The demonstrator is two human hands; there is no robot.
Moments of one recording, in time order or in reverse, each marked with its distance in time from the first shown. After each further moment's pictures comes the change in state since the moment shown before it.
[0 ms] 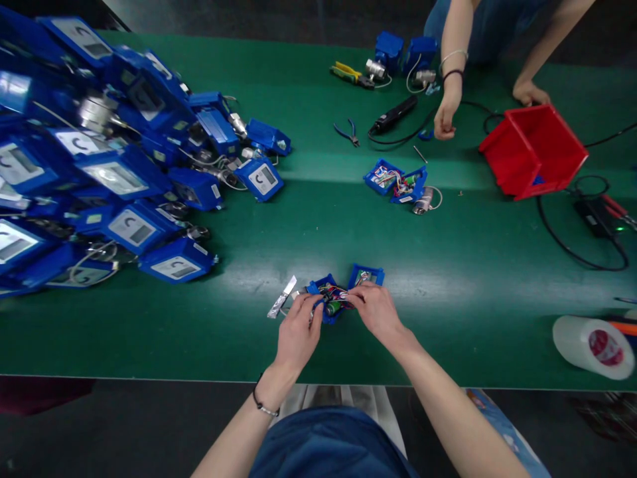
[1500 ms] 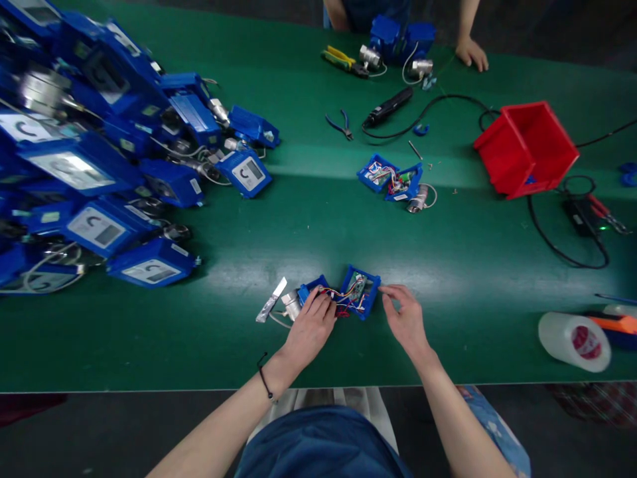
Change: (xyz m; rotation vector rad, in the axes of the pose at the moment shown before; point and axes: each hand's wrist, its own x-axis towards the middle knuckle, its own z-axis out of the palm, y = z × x) left_hand 0.017 -0.004 0.031 0.624 -0.241 0.619; right_hand -0.032 0.073 -0.009 0.180 0.395 0.067
